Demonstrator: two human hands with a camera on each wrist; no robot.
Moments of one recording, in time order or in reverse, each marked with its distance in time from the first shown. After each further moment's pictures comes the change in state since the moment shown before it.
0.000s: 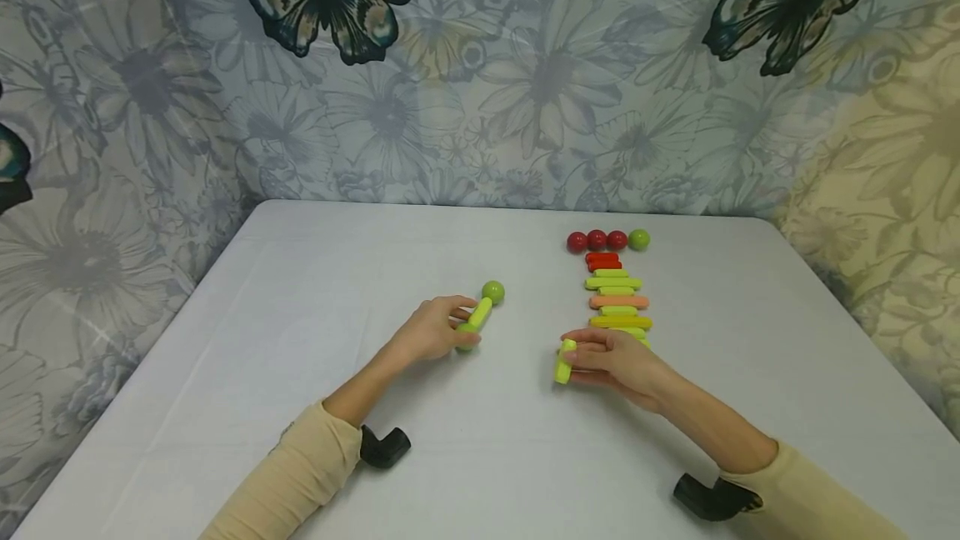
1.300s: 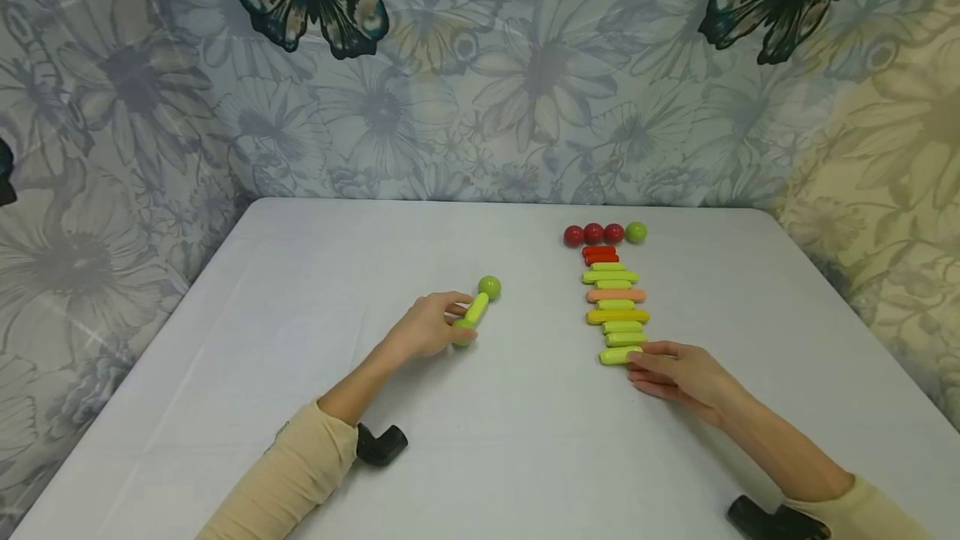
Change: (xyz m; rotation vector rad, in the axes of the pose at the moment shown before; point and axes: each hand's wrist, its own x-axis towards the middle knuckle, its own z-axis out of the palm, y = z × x) left_hand 0.002 -0.002 0.001 -0.009 -0.005 -0.024; right_hand -0.035 0.023 -0.056 0.052 0.233 0.125
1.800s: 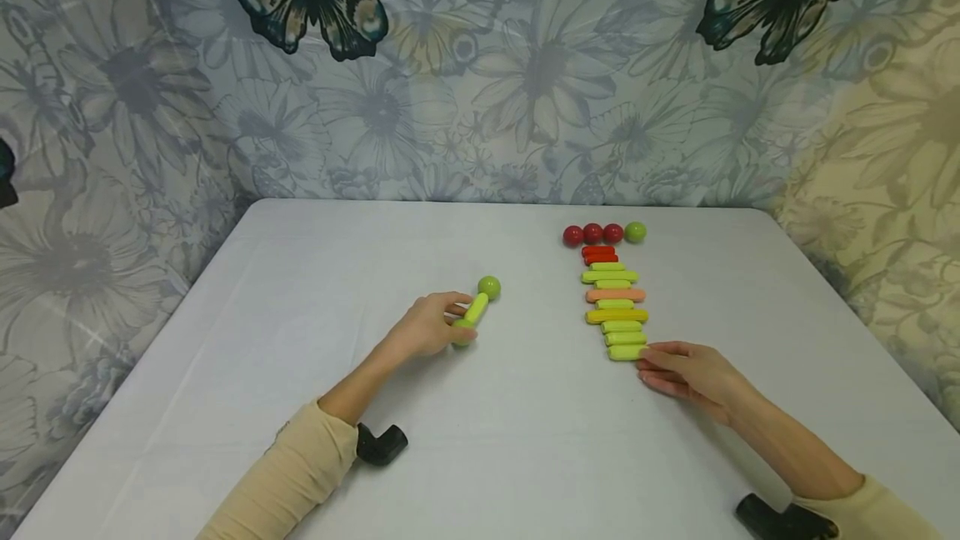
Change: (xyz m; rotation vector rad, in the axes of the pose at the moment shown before) left_hand -0.001 0.001 -0.001 0.006 0.002 0.005; right_hand -0.001 0.003 -0.014 0.077 0.002 0.006
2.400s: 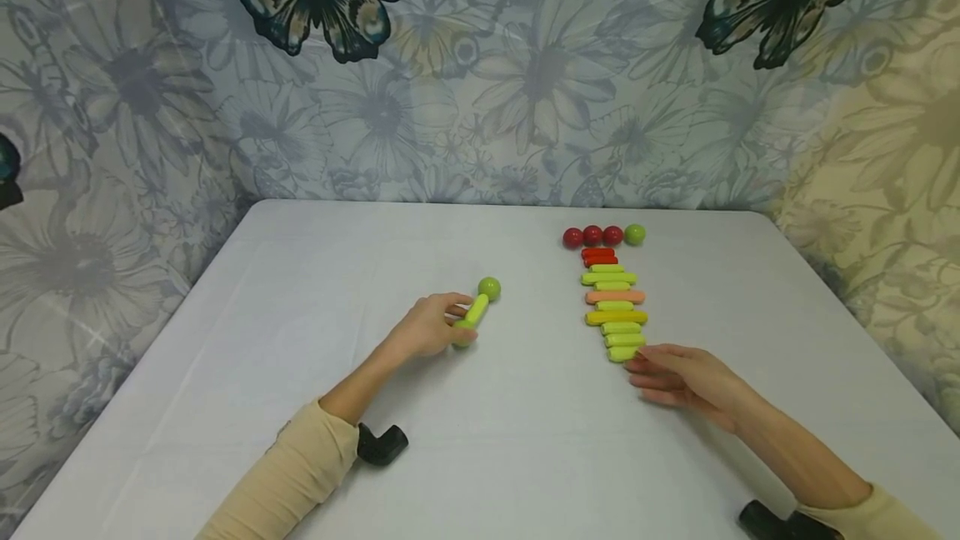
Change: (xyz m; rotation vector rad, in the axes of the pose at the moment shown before) left_hand 0.000 0.000 -0.001 0.000 -0.004 0.014; right_hand -0.007 -0.005 0.007 -0.123 -0.065 0.010
